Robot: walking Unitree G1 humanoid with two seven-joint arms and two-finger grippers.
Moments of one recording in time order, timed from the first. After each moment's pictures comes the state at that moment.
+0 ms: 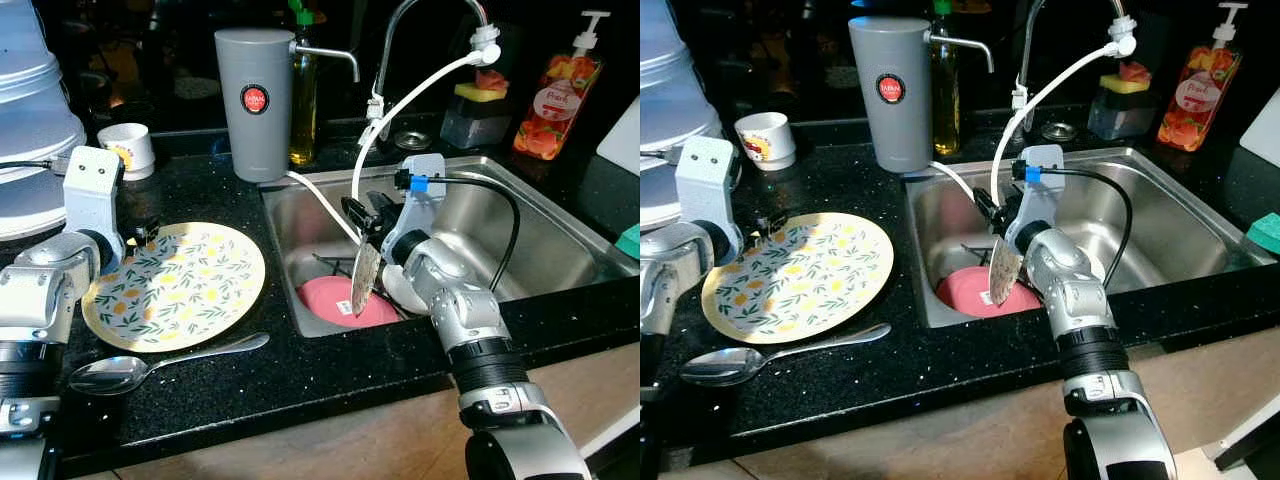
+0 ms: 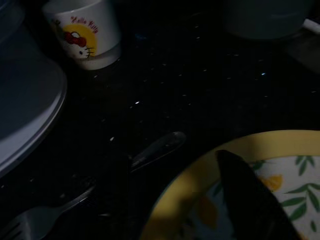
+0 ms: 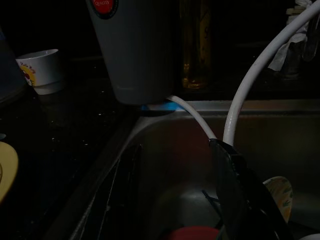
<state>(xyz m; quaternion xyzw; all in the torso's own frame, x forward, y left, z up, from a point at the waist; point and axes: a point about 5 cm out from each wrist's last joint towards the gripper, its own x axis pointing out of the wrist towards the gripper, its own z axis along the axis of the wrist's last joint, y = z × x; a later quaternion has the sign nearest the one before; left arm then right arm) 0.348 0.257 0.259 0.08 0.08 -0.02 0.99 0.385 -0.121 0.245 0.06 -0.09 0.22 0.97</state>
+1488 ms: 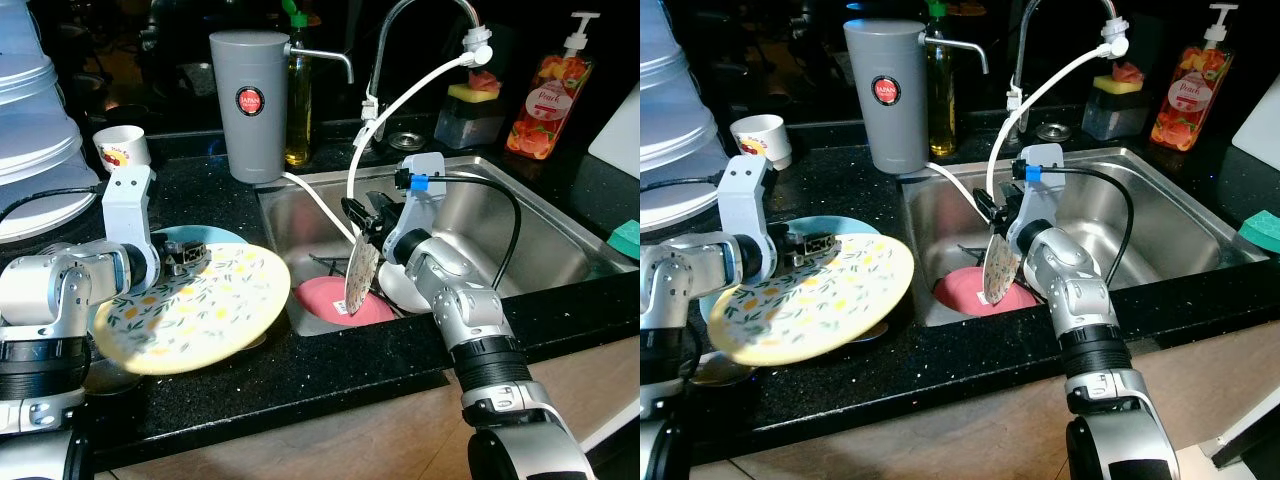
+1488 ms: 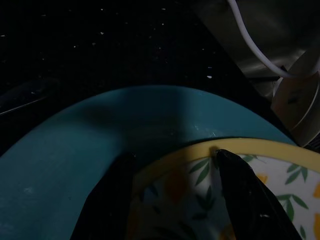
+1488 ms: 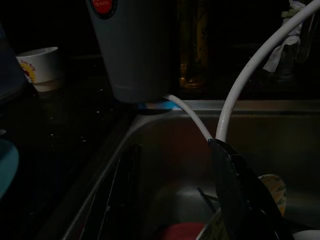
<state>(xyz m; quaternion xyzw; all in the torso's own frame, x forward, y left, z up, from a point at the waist) 0.337 0.217 0.250 -0.06 0.19 -0.14 0.97 0.386 -0.122 0.246 0.05 -0.09 0.23 0.97</state>
